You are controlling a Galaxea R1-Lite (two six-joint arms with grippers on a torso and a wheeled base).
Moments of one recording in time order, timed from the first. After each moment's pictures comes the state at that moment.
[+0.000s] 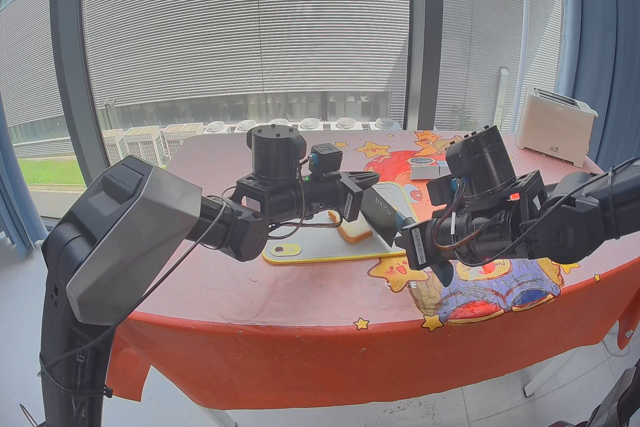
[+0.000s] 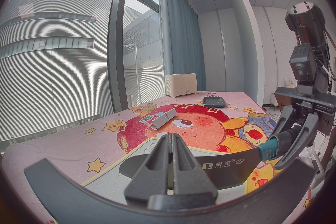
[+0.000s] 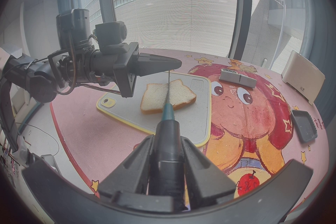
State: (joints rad) left arm -0.51 2.41 -1.59 -0.67 -0.48 0.12; right arm 0.63 1.86 -1.12 -0.04 -0.15 0.18
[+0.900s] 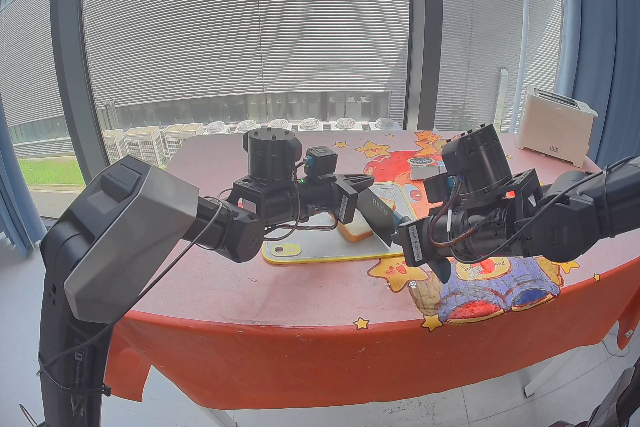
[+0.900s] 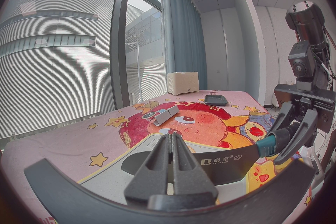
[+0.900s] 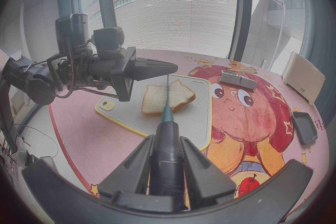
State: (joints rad) left arm -0.50 2.41 -1.56 -0.66 -0.48 0.12; right arm 0.63 1.88 -1.14 -0.05 -0.16 0.18
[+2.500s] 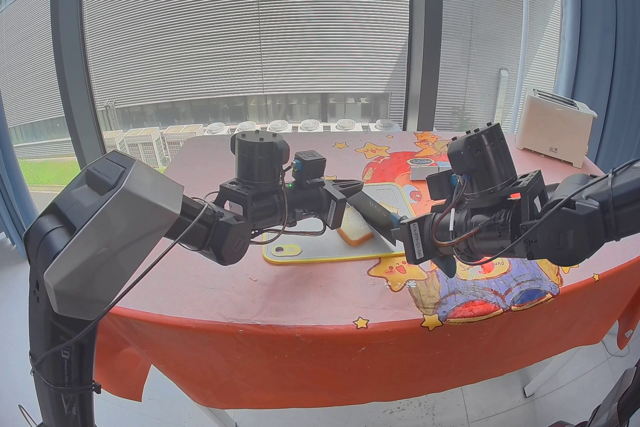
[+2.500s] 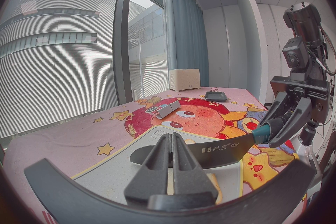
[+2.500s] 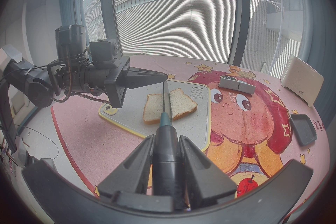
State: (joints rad) left arm -0.49 2.37 -1.45 -0.66 -0.47 0.14; right arm 0.63 1.86 -1.11 -0.09 -0.16 0.18
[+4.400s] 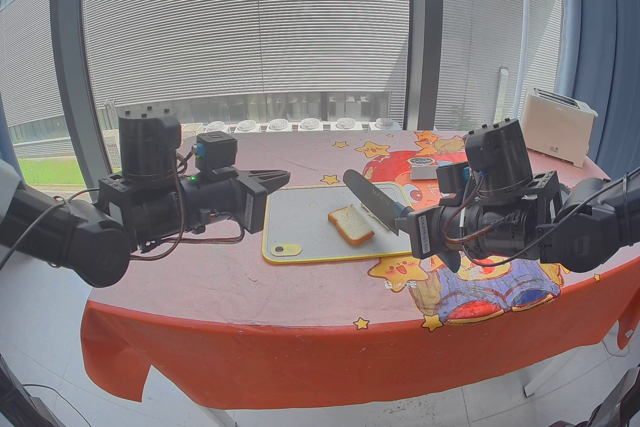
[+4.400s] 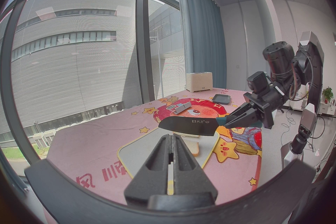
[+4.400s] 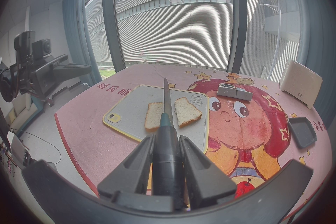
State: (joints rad) left arm -0.43 1.82 -0.94 -0.66 -0.33 0.11; right arm 0.64 1.81 -1.05 -0.17 -0.16 0.18
